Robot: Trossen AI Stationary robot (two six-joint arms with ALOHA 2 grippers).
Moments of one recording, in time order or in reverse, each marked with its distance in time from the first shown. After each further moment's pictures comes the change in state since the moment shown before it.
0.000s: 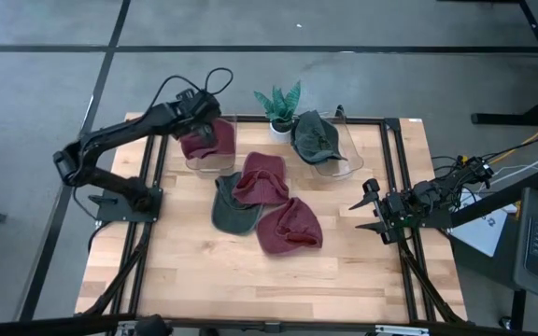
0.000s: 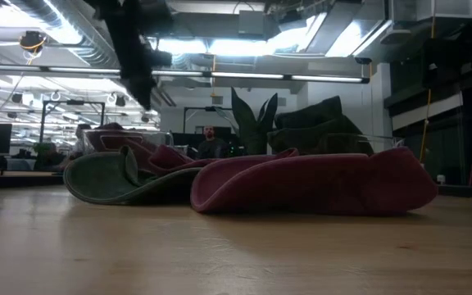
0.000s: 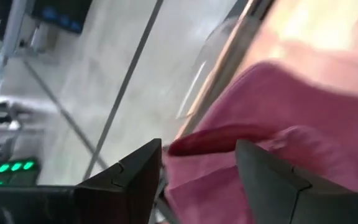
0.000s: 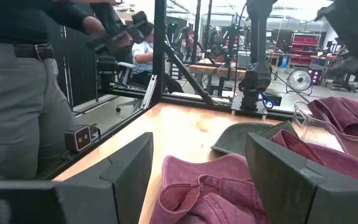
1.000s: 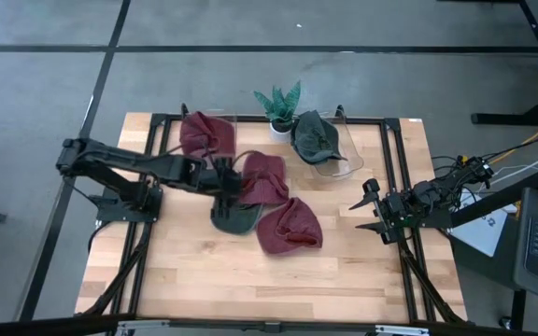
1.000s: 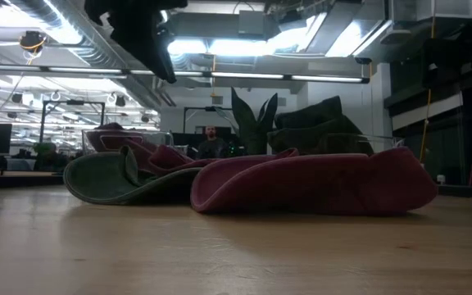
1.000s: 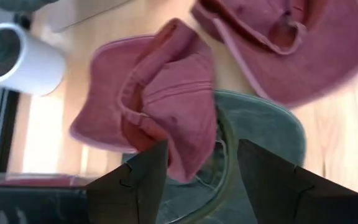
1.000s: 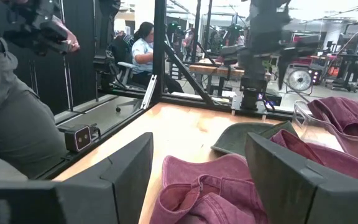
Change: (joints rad) left arm -0.720 0.020 0.000 0.000 0.282 -0.308; right arm 0.000 0.000 0.000 0.000 0.000 0.000
